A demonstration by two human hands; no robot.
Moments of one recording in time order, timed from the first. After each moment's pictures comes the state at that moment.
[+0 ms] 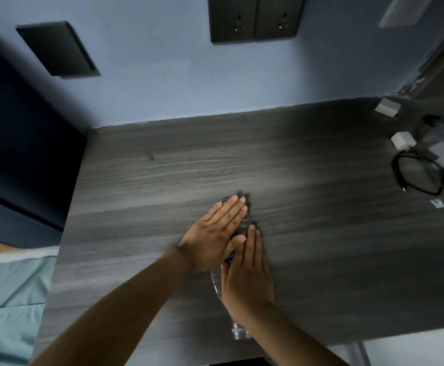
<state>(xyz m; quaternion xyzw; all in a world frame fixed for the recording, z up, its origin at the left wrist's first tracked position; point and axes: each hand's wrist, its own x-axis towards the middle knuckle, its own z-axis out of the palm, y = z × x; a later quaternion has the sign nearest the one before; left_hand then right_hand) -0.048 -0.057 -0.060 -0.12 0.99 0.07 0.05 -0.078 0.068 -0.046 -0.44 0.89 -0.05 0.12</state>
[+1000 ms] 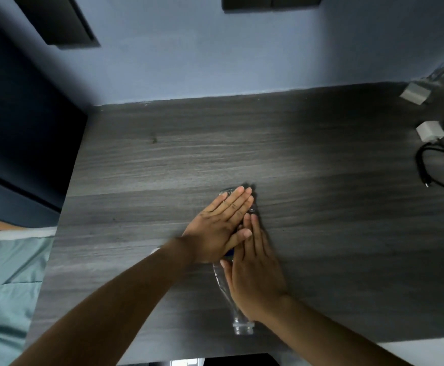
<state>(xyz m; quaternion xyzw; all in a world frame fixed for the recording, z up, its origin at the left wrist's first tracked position) -0.049 -0.058 -0.073 -0.13 0.98 0.12 0.05 -0.095 0.075 -0.050 -0.55 0.83 -0.02 0.08</state>
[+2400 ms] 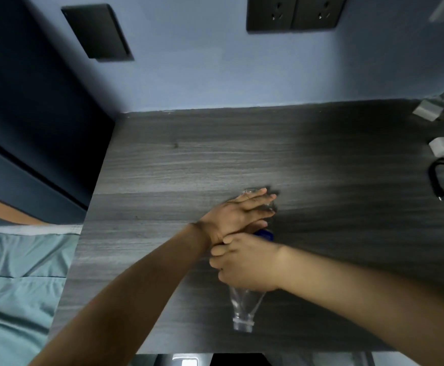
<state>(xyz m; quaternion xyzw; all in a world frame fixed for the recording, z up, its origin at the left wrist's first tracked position) -0.055 -0.071 -0.039 -0.07 0.97 0.25 -0.01 -0.107 0.029 0.013 -0.91 0.35 0.22 0.04</state>
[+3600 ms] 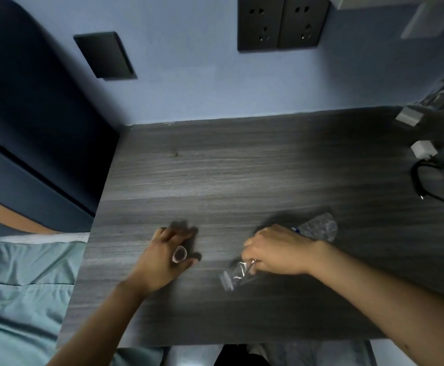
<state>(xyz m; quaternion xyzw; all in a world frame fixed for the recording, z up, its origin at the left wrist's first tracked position) 0.073 -0.050 -0.029 -0.39 0.89 0.25 -0.01 -0.155 0.050 0.016 -0.81 0.53 0.09 0.21</state>
